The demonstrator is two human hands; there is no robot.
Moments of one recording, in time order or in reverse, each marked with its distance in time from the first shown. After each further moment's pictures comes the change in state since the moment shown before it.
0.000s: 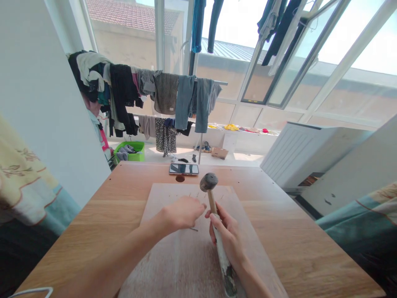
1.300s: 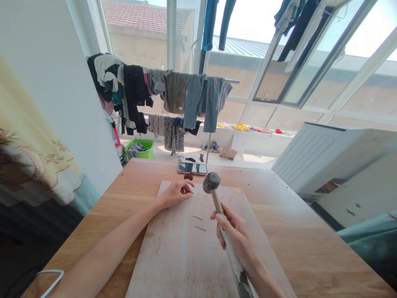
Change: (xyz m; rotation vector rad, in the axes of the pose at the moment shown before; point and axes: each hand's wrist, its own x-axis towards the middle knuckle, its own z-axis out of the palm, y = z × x) left_hand -0.022 -0.088 0.029 -0.700 0.476 -0.220; right_hand 0.001 -0.022 0.006 0.012 -0.099 0.076
